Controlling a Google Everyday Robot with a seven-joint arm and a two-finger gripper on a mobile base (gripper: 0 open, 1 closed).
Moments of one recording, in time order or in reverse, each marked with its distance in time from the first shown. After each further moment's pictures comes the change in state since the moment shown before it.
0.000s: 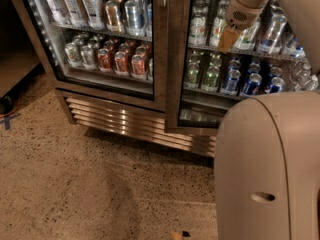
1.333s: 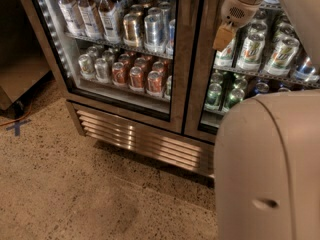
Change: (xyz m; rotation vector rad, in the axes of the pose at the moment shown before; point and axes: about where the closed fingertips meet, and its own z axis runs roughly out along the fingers) arm 0.000 0.000 0.000 0.002 -0.001 0.000
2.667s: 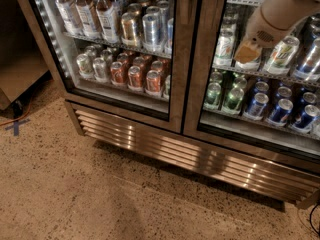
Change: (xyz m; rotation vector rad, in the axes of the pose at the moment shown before) arm 0.045 0.058 -0.047 0.162 -0.097 -0.021
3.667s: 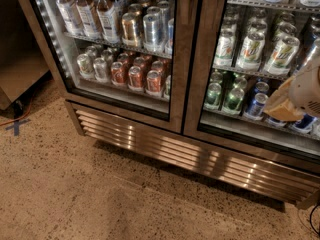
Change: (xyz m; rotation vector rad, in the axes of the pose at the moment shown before) arm 0.097 0.126 -0.059 0.030 -0.041 -0.004
